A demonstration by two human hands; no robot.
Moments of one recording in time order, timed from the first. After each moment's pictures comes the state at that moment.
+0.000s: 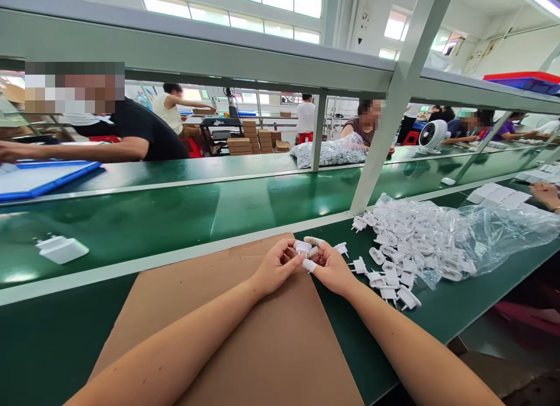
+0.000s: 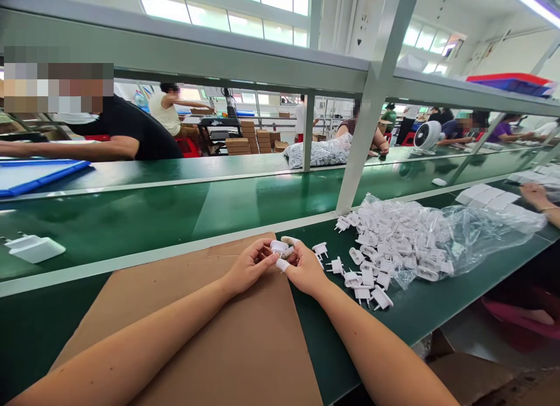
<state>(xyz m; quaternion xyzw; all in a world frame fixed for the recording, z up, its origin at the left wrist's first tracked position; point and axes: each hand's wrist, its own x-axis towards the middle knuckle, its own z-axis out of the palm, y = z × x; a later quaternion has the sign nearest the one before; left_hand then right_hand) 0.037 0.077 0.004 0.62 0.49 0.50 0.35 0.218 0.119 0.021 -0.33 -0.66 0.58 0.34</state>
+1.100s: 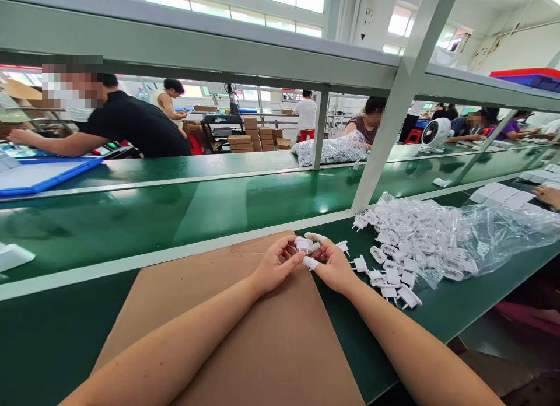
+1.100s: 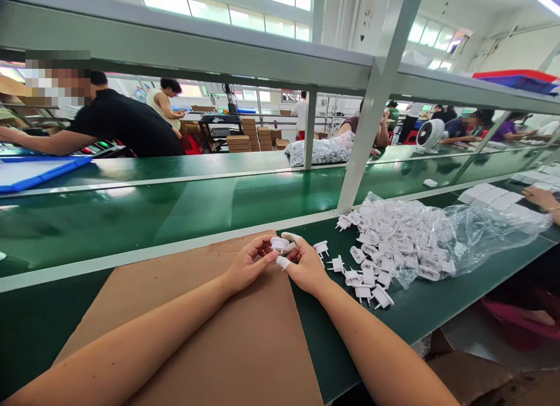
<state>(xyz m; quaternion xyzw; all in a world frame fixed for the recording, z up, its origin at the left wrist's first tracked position) 0.038 0.074 0.008 0.63 0.46 0.53 0.34 0.219 0.118 0.021 -0.33 -0.68 0.54 0.37</state>
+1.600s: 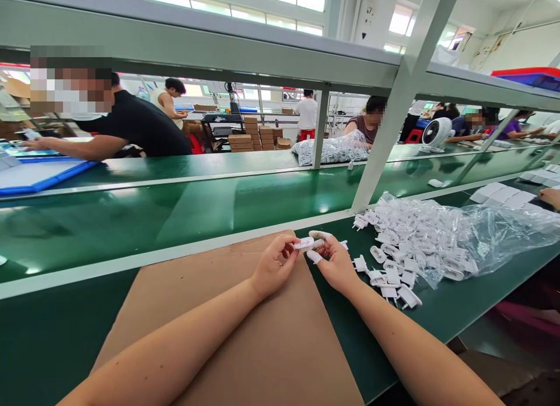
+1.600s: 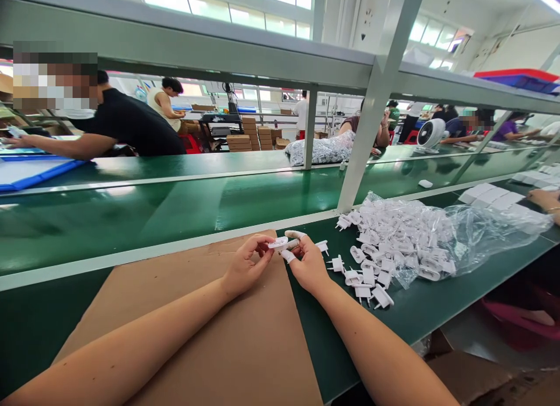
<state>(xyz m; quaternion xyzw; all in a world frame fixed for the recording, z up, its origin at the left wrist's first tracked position) 0.040 0.073 0.001 0.67 0.45 0.56 0.15 0.219 0.120 0.023 -0.33 -0.69 0.48 0.42</state>
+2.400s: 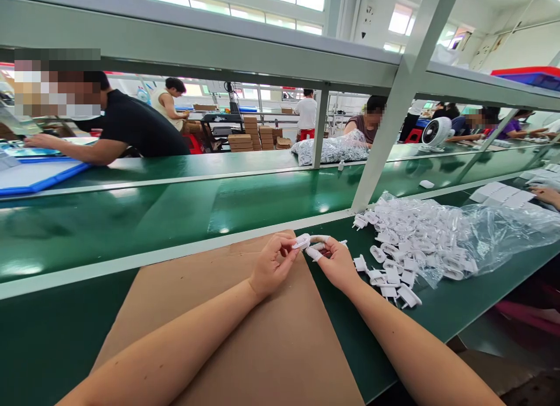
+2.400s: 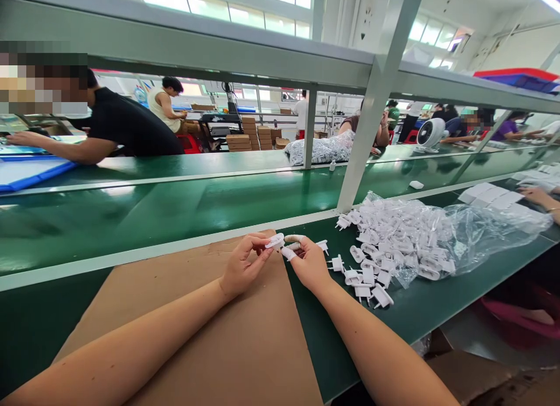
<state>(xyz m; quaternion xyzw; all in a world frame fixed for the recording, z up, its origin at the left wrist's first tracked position) 0.039 0.075 0.001 0.68 0.39 0.62 0.08 0.220 0.124 0.023 -0.36 -0.67 0.50 0.41</state>
